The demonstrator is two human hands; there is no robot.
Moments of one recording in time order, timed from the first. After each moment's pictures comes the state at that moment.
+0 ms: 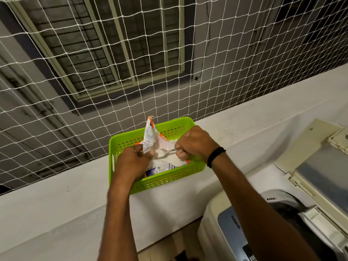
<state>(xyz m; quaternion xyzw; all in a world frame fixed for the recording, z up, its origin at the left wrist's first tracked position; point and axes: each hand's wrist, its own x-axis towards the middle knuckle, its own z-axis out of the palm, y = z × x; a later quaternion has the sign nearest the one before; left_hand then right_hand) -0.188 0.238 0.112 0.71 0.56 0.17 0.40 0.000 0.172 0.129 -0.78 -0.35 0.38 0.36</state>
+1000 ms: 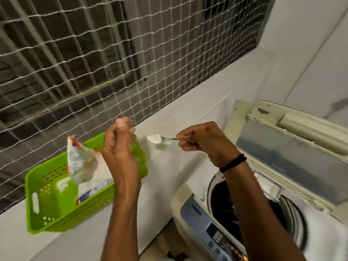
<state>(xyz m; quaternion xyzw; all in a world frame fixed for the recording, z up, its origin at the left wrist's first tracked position) -0.045 0.137 0.145 0.52 0.30 0.51 0.62 0.094 0.012 0.161 -0.67 -0.17 0.37 0.63</state>
